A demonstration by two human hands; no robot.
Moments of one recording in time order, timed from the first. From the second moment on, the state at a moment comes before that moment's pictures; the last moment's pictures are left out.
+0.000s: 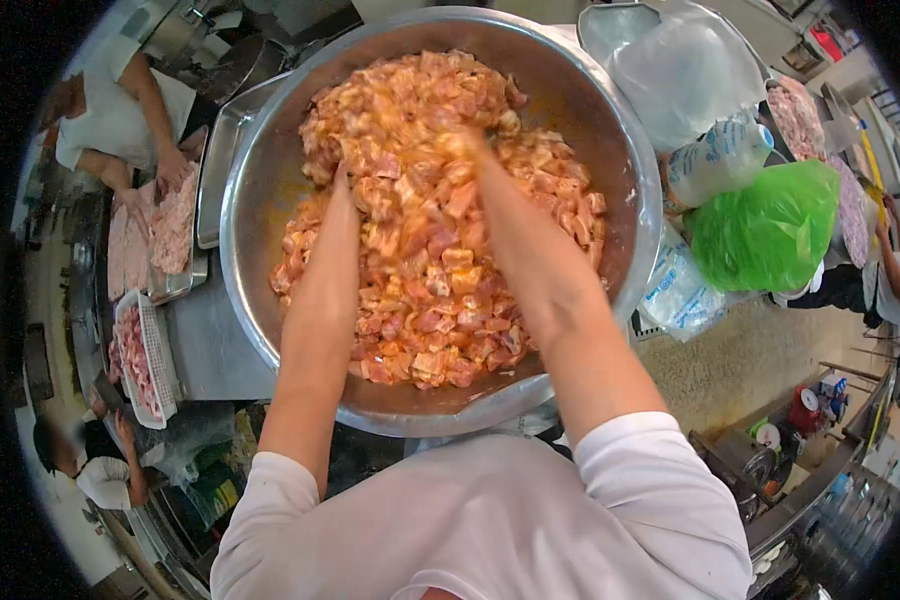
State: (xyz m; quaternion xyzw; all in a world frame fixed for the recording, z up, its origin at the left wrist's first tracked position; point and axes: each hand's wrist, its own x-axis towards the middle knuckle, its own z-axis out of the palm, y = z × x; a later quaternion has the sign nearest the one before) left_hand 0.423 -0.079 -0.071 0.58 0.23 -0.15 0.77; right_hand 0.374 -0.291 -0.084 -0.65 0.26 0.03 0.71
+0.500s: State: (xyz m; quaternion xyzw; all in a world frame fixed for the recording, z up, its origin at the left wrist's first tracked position) left_hand 0.481 0.006 -0.102 0.63 0.23 -0.10 0.74; right_hand 0.471 -0.370 -0.102 -0.77 0.08 0.03 0.63
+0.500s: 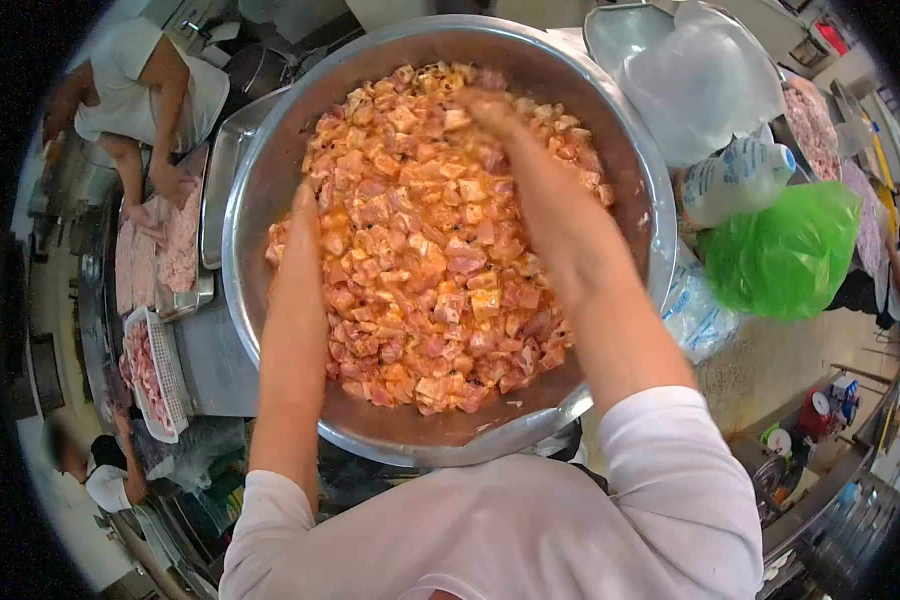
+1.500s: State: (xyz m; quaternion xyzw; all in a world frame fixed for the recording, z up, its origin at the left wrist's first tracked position) left_hand 0.435 -0.015 -0.033 0.81 0.14 -0.18 0.54; right_hand 0.313 -0.341 0.020 -0.82 0.20 0.03 0.54
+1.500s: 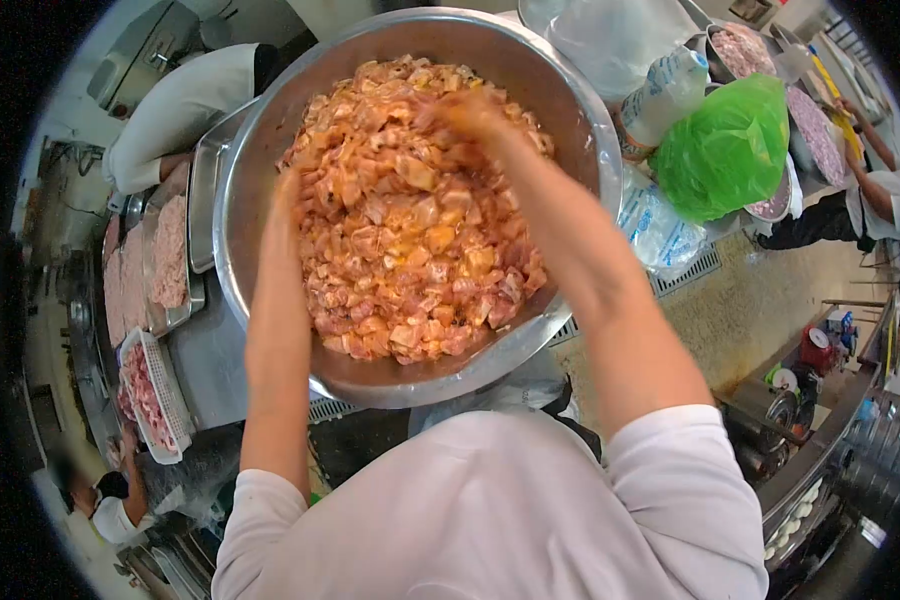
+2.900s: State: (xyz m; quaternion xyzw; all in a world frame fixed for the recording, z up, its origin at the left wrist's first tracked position) left_hand 0.449 0.047 -0.080 0.70 0.16 -0.03 0.69; right_hand 0.383 -0.430 -0.071 -0.81 0.03 -0.15 0.56
